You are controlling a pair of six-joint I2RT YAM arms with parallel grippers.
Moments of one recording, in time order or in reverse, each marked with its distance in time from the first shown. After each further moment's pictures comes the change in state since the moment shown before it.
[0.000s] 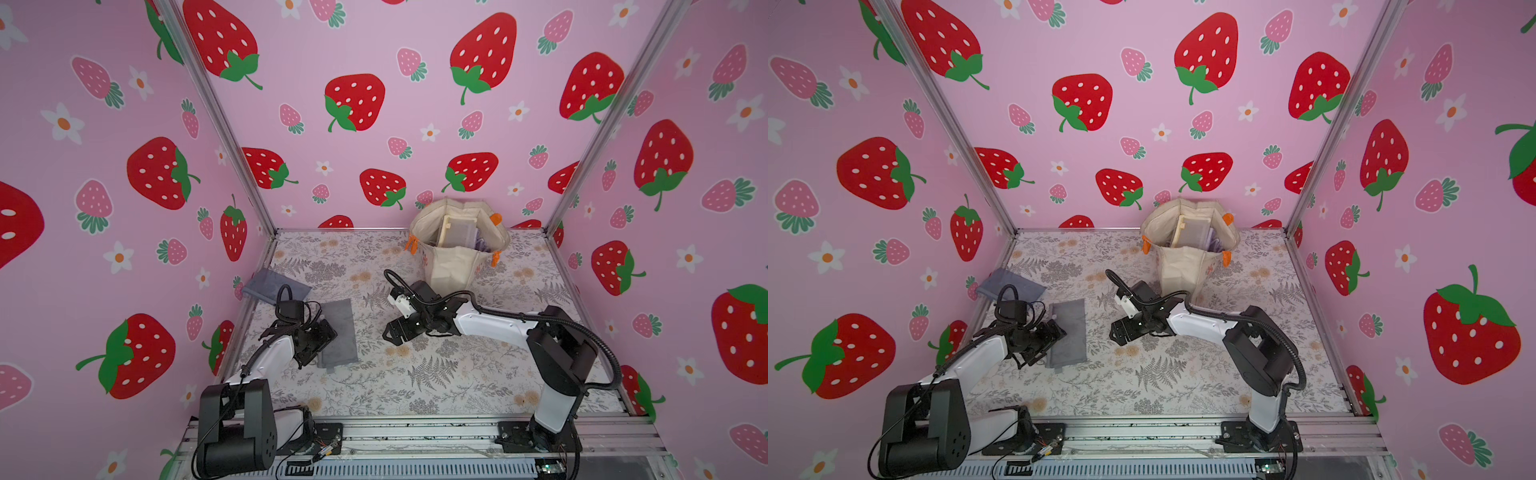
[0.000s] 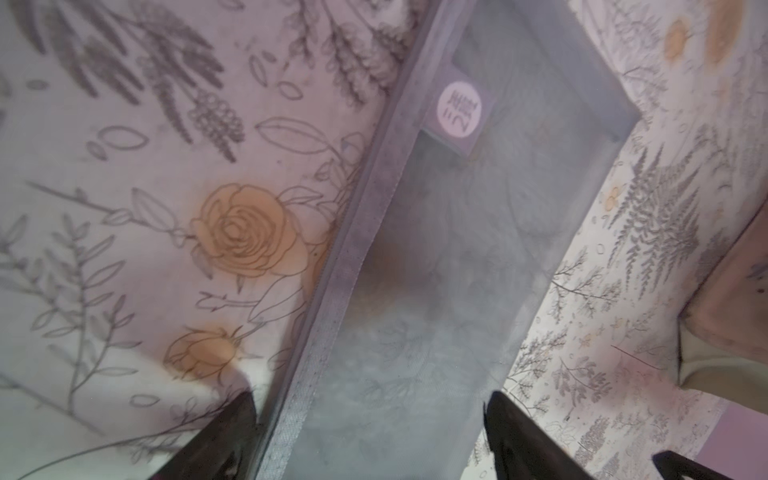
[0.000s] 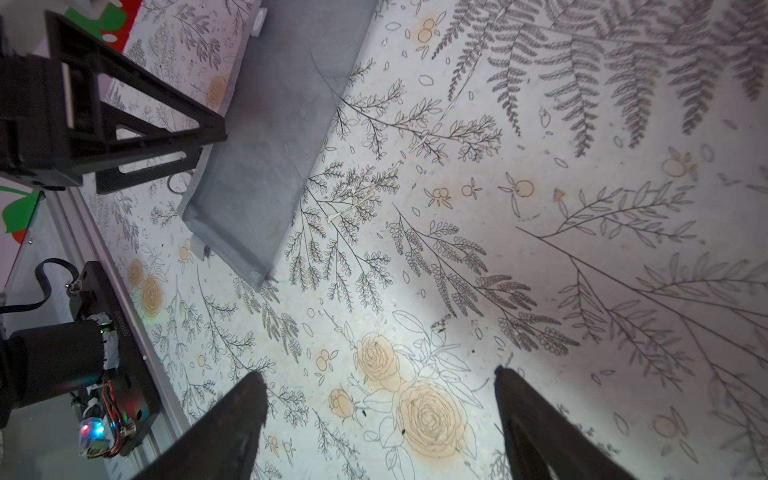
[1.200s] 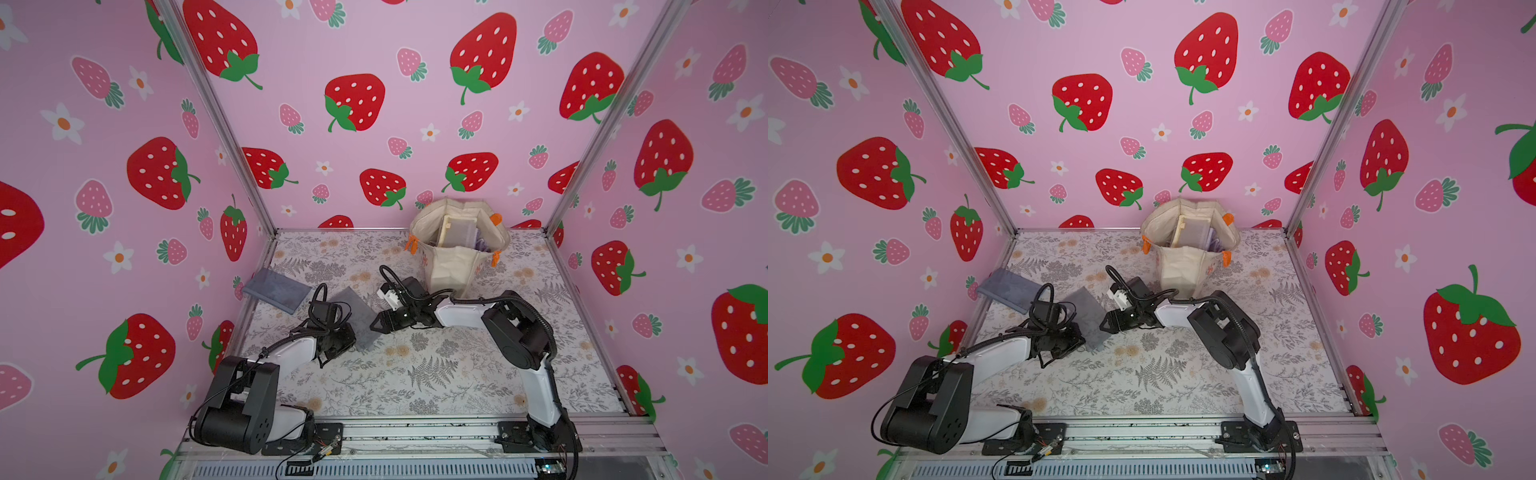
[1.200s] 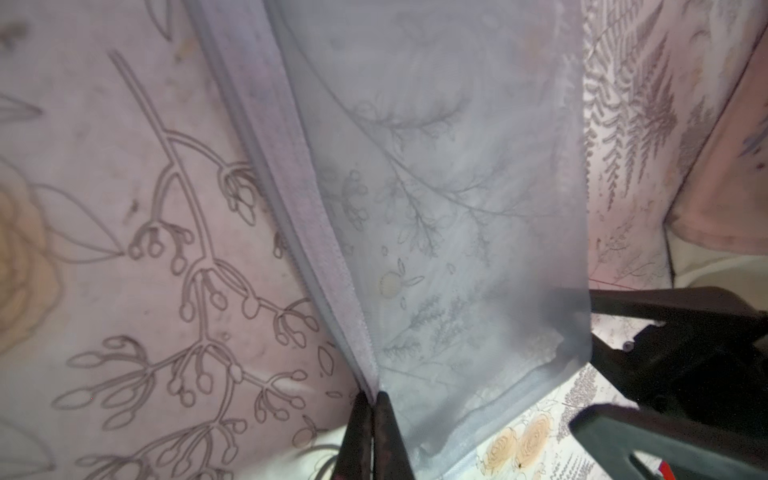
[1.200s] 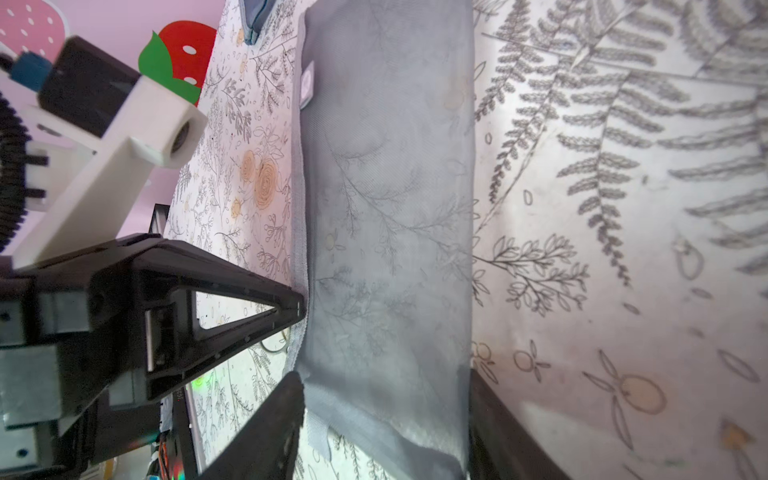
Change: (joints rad) left arm -0.290 0.101 -0.042 0.230 0.001 -0.117; right arm -0.059 0.289 0.117 0.291 -0.241 0.130
